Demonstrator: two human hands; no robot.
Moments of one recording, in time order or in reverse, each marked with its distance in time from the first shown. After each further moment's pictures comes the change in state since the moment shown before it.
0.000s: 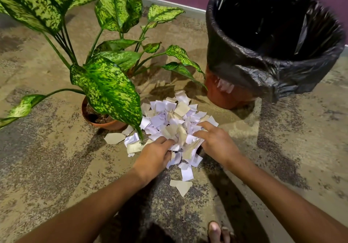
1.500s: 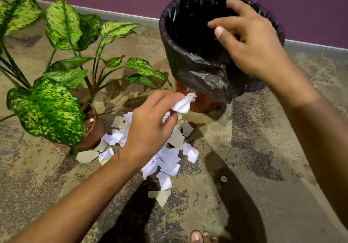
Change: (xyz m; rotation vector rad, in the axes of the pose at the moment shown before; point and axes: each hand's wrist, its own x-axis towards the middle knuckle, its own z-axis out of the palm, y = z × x) left_hand 0.061 0.124 -0.088 -0.169 0.600 0.408; right_hand 0.022 0.050 -0.230 0.057 0.563 0.147
